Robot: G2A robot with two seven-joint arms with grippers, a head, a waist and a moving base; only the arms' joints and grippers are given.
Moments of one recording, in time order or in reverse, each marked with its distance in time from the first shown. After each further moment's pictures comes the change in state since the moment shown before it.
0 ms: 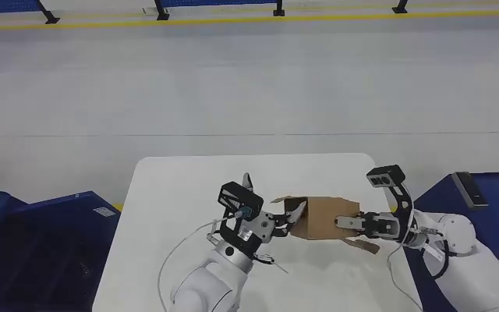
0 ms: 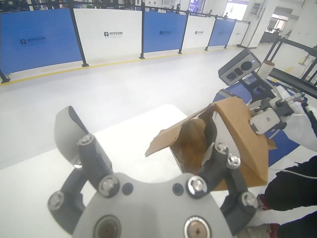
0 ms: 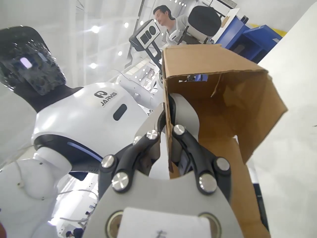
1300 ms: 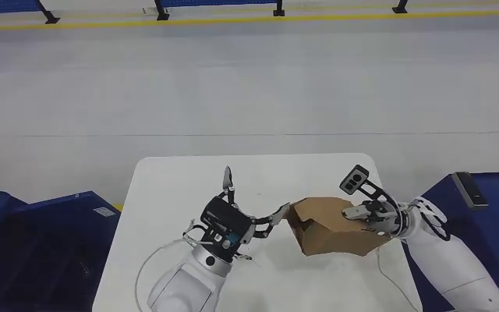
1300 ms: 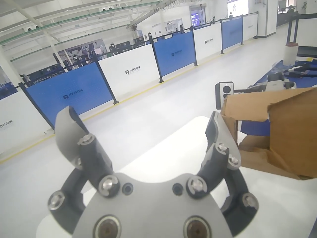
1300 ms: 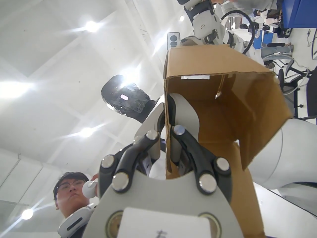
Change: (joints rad) left arm 0.087 0.036 -0.123 -0.038 0.271 -0.183 0.191; right arm 0.188 -0.021 -0.227 0.186 0.326 0.565 0.200
